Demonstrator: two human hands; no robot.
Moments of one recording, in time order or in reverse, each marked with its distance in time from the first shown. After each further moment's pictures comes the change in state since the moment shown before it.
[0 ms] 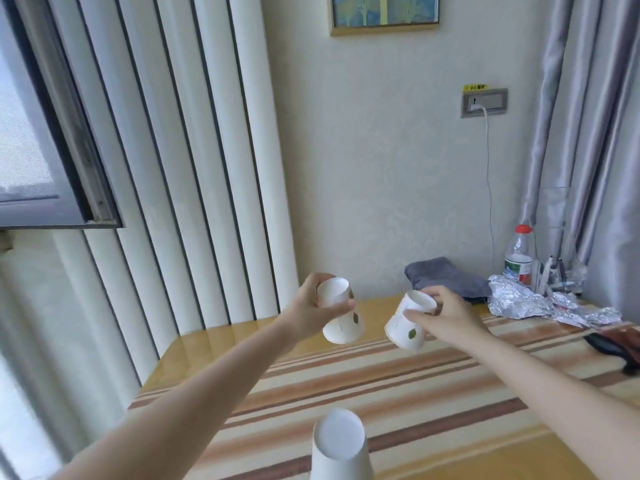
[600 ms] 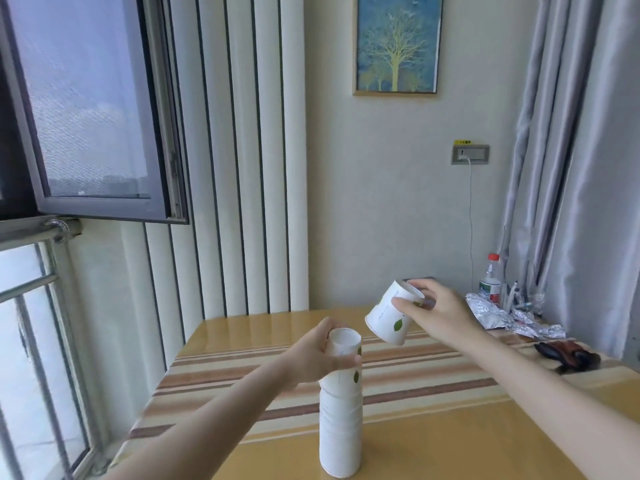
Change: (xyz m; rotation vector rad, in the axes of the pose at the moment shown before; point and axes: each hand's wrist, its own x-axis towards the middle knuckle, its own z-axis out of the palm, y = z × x) left_hand -0.179 0.029 -0.005 0.008 -0.234 -0.011; right_hand -0.165 -0.096 -0.050 0.072 -0.017 -0.204
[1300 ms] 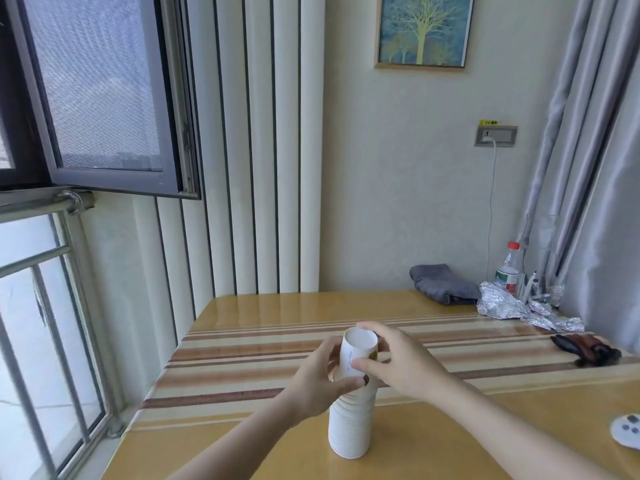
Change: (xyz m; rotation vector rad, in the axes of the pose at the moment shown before) left_hand -0.015 -0.070 0.028 -0.086 0.142 0.069; right_hand -0.038 0.024 0.088 -0.257 -0.321 -0.132
